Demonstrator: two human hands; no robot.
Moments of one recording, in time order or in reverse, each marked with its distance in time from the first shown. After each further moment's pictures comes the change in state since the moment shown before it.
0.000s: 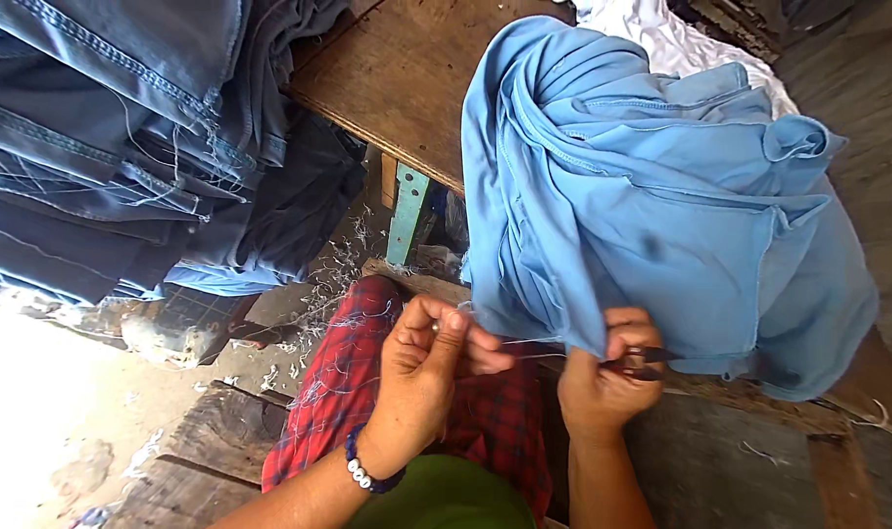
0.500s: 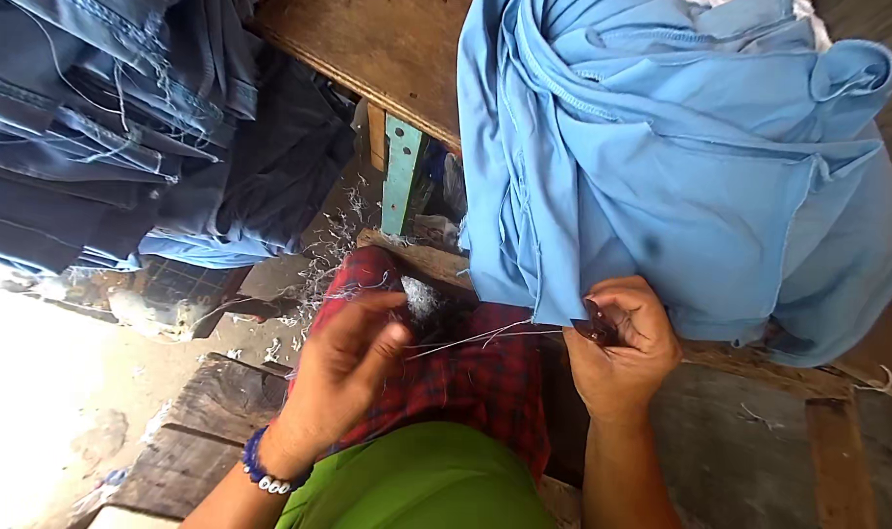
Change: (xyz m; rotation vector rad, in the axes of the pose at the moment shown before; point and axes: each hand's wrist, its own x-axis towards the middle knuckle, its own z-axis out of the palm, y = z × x) left_hand -0.030 0.027 -0.083 0.803 -0.128 -0.031; right_hand -0.002 -0.007 -0.023 -0.006 -0.217 0.143
